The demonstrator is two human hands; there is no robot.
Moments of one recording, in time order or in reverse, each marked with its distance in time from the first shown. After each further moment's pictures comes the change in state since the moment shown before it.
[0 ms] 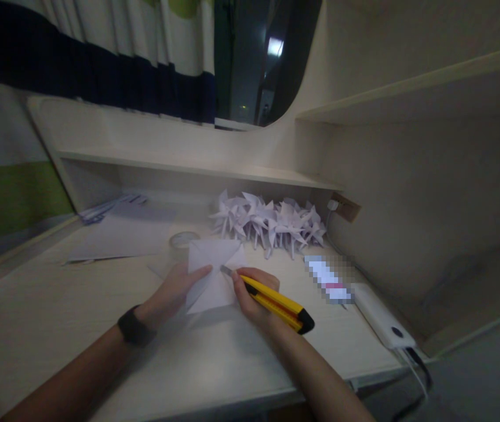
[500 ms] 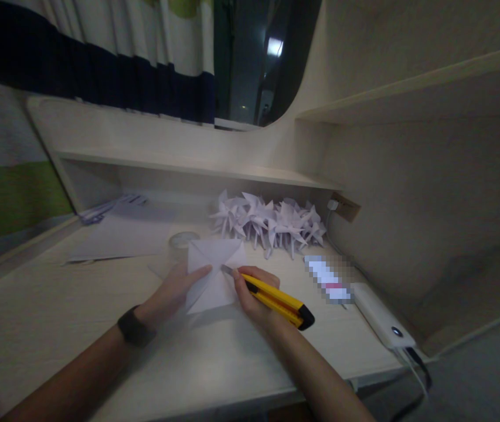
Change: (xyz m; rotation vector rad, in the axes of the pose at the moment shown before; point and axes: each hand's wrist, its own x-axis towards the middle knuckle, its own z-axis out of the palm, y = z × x) left_hand 0.001 -0.003 -0.002 -0.020 0.010 -0.003; right_hand 0.000 0.006 0.000 0.080 -0.028 0.045
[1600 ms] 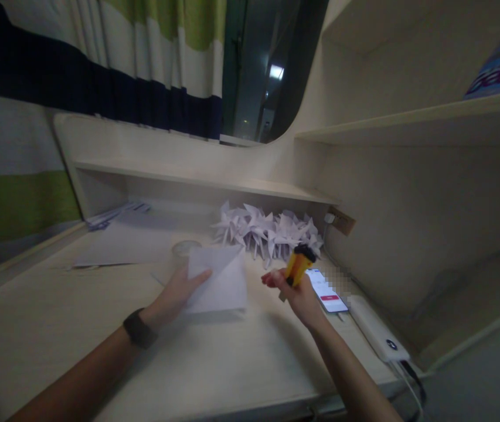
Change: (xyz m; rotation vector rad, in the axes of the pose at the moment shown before) left_hand 0.008 -0.002 -0.005 0.056 0.059 0.044; right_hand 0.030 0.018 -0.077 0.290 -0.295 0.167
